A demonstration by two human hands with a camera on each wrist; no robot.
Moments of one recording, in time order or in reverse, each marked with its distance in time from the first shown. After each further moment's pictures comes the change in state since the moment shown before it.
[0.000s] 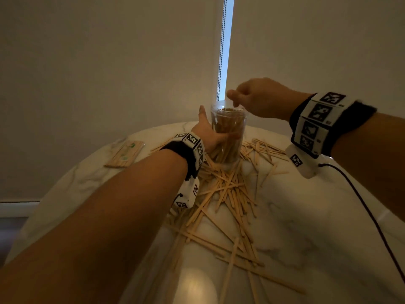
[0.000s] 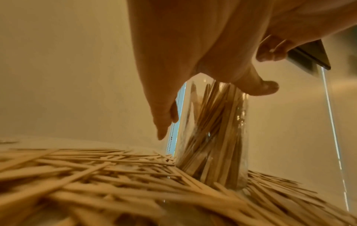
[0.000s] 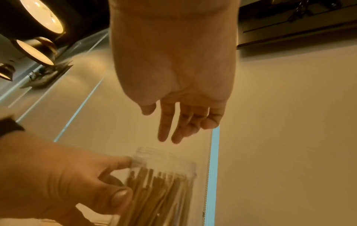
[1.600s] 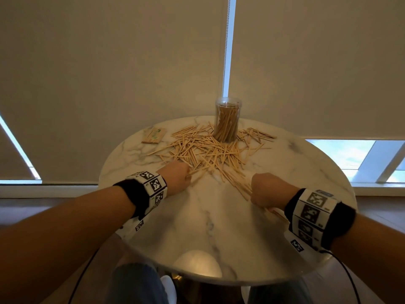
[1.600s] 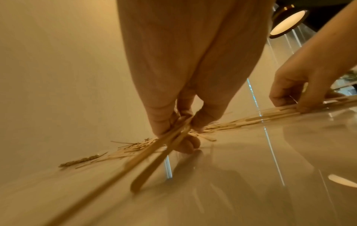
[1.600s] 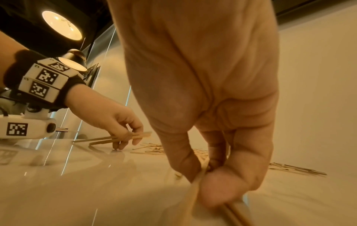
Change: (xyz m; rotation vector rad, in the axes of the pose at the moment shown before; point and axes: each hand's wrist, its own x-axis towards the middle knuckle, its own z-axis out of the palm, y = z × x) left_hand -0.274 -0.016 -0.043 0.890 -0.204 0.016; right_hand -0.274 -0.071 0.055 -0.152 -0.511 0.246
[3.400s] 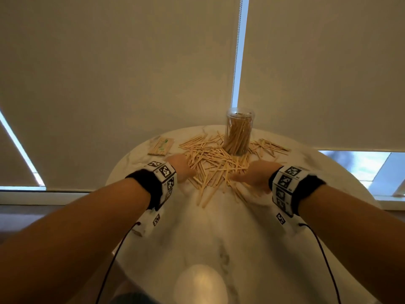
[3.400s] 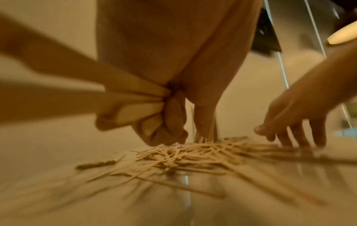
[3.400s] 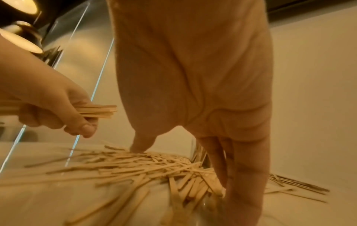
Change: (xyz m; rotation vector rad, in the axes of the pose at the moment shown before) left_hand 0.054 -0.029 -0.040 -0.192 -0.010 -0.279; right_hand 0.088 -0.027 -0.056 0.048 -0.043 0.046
